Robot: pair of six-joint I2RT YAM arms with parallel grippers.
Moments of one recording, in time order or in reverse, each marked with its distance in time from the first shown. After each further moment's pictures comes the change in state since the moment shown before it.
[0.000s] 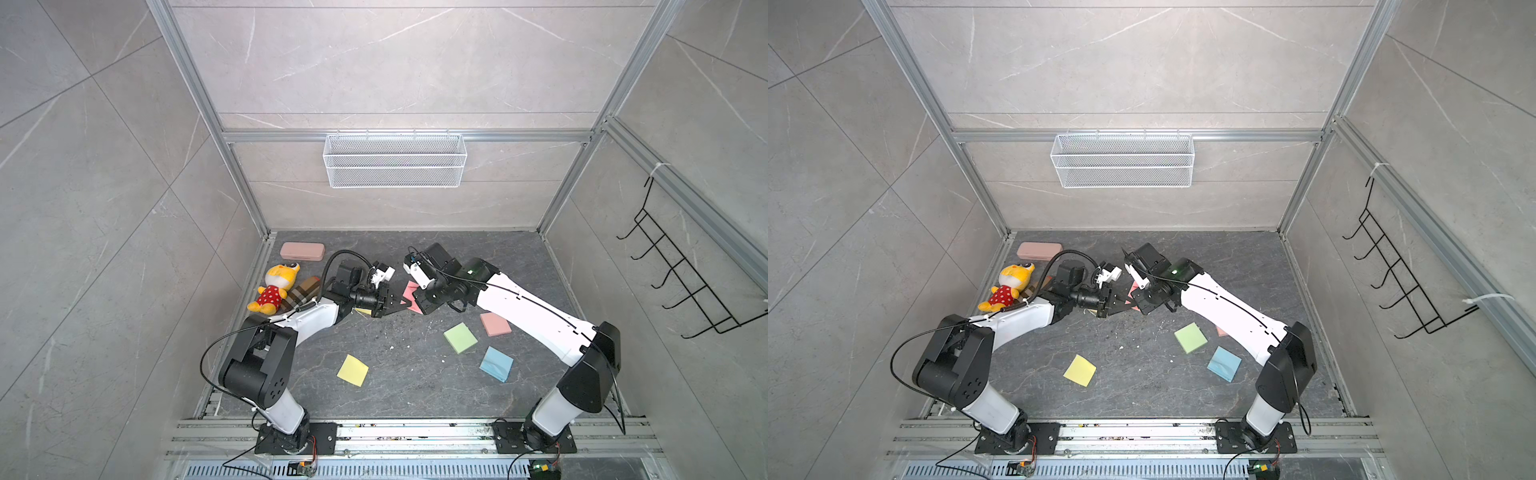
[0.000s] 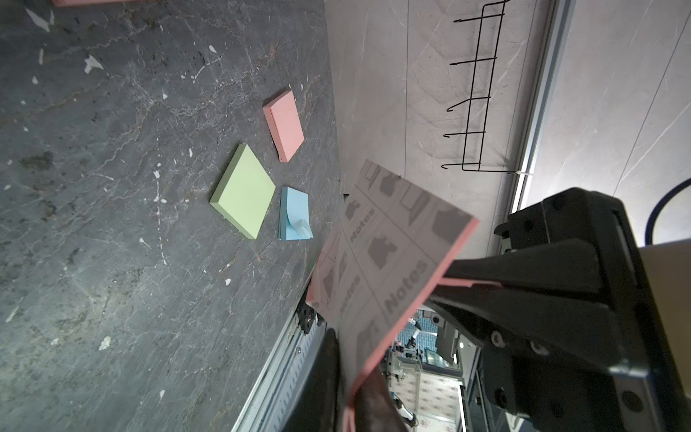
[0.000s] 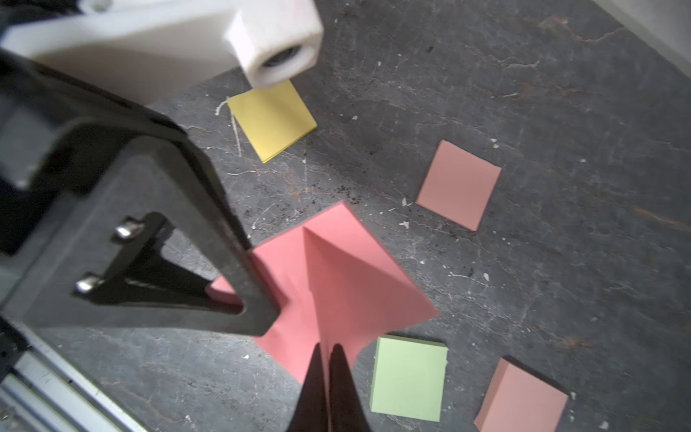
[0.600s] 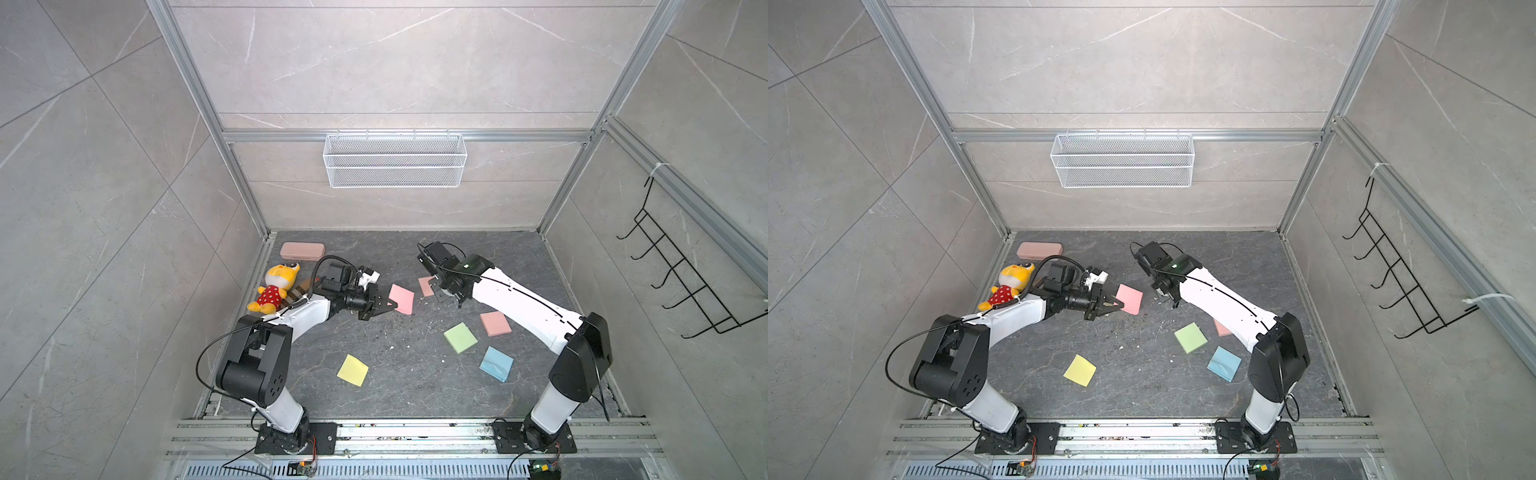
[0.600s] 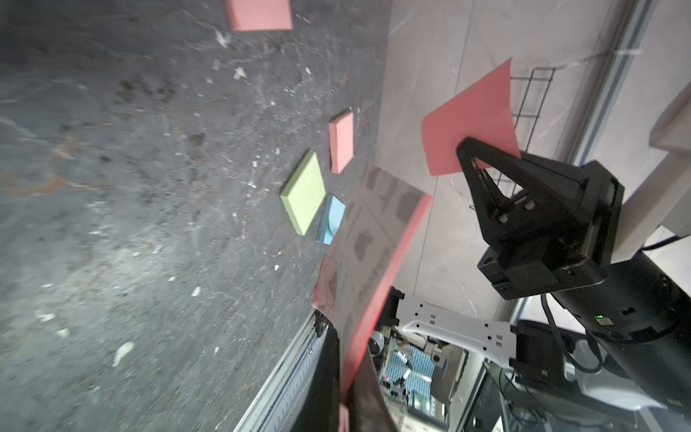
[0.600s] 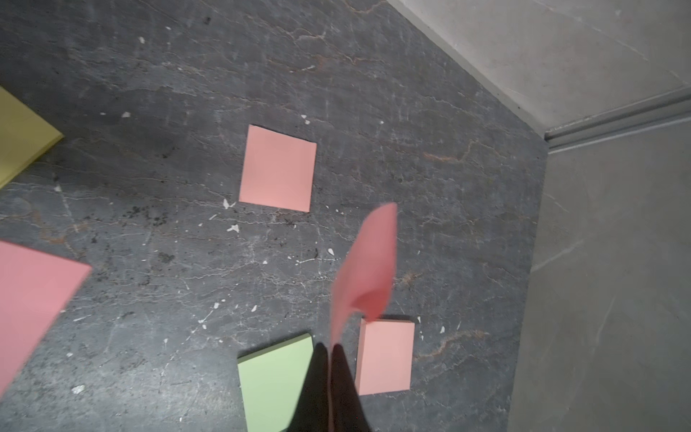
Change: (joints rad) left arm 0.109 0.001 0.001 -0.260 -0.095 0.075; right arm -0.077 0.059 -0.020 -0.017 0.392 0.058
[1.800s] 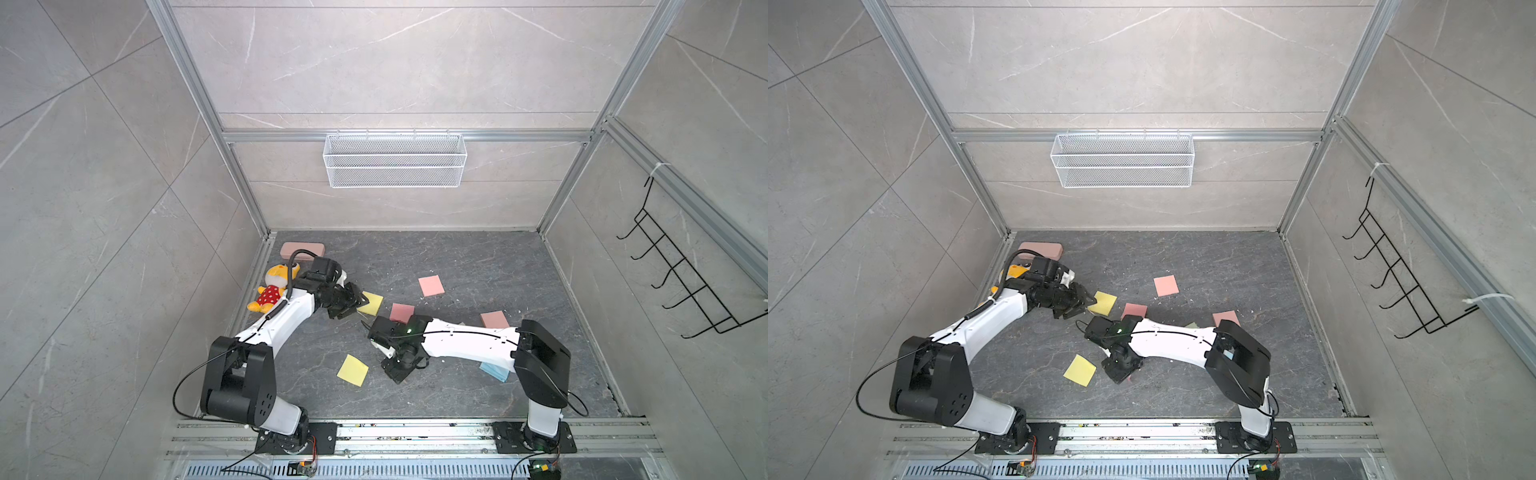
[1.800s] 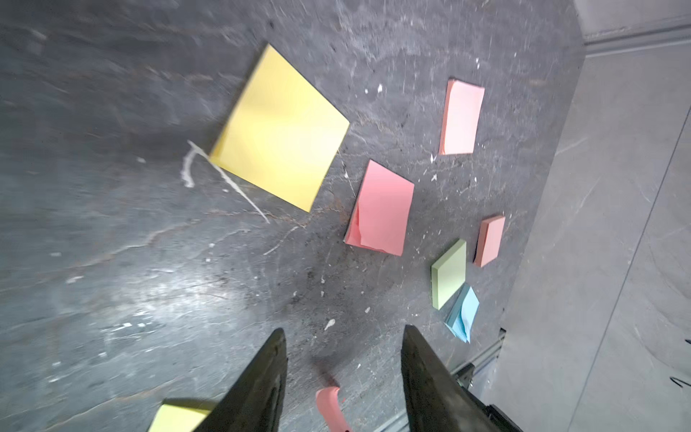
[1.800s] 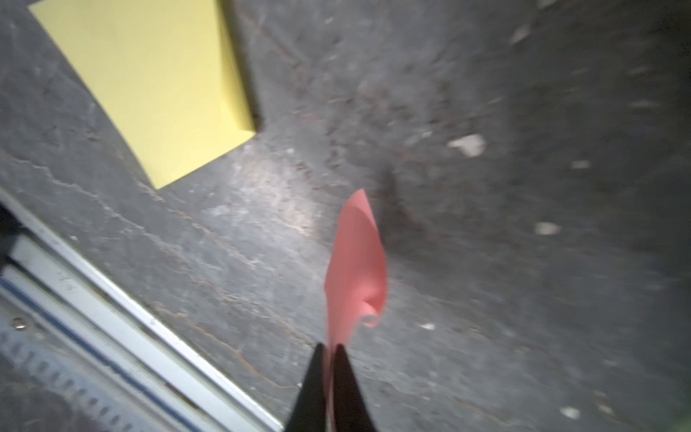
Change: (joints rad) left arm 0.084 -0.149 0.119 -0.473 -0.567 0.200; right arm 0.433 0.193 -0.187 0.122 -0.642 0.202
